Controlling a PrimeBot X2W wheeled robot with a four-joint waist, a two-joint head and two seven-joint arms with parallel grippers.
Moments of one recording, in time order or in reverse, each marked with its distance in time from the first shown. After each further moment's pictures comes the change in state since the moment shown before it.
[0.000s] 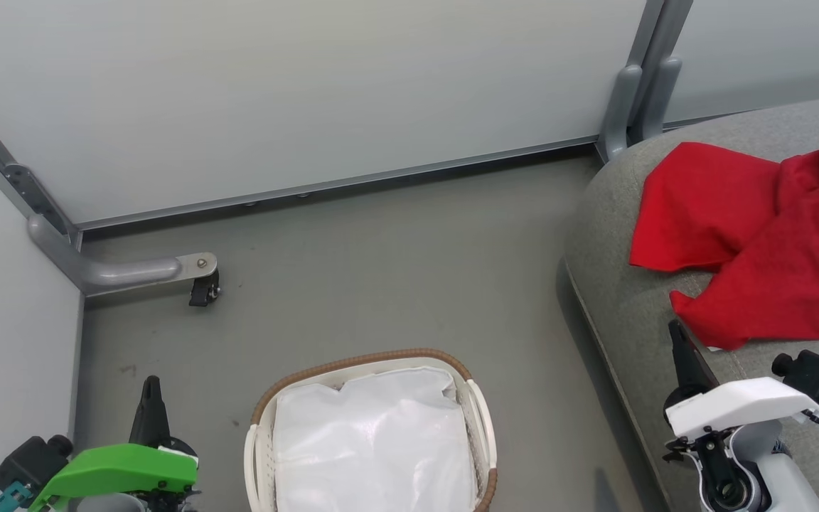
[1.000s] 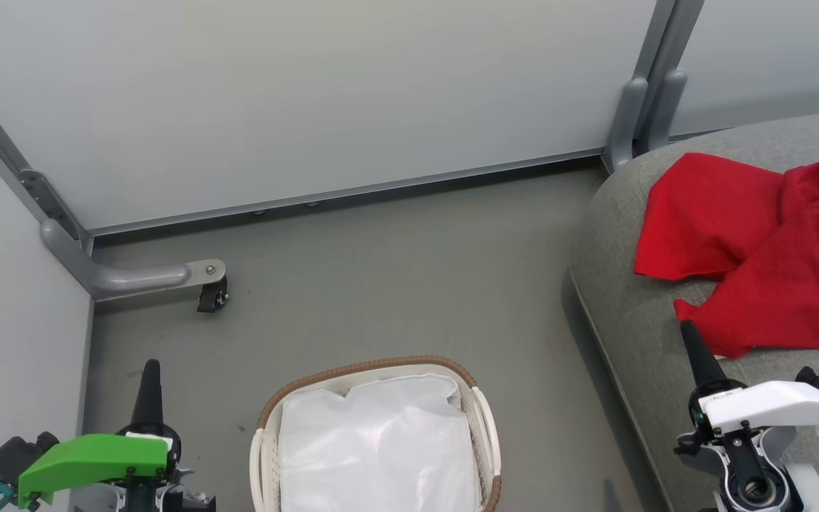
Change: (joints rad) left arm -0.023 0.000 0.026 -0.027 -0.309 -0.029 0.084; right arm 0.024 0.000 -0.039 -0.058 0.330 0.000 0.084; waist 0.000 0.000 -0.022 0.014
